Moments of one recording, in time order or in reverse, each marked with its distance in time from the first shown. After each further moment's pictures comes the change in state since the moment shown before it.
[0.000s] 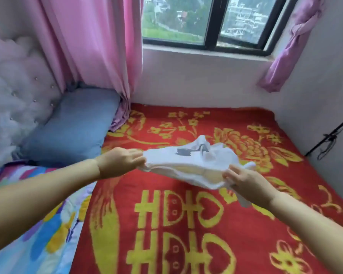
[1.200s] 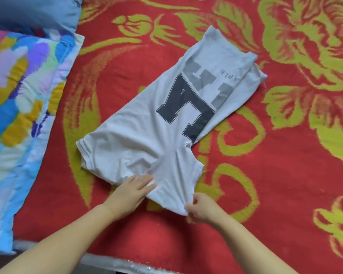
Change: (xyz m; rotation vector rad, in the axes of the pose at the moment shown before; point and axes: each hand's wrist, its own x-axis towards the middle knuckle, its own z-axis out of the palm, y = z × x) left_hand -0.151 0.331 0.324 -0.544 -0.455 -0.639; right_hand -0.070 -0.133 0.390 1.200 -1.015 0.616
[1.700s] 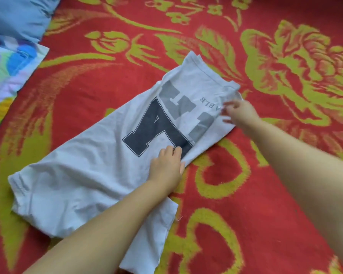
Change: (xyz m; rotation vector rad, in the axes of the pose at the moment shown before) left_hand 0.265 0.035 0.012 0.088 0.287 -0.458; right_hand 0.100 -0.154 -0.305 0.227 0.560 -0.386
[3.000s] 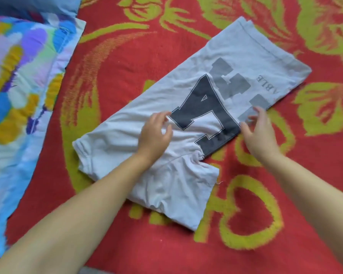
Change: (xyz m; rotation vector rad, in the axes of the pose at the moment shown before) left_hand -0.048 -0.112 -0.063 -0.514 -0.003 -0.253; right_hand -0.123 0.071 0.079 -0.372 0.169 -0.208
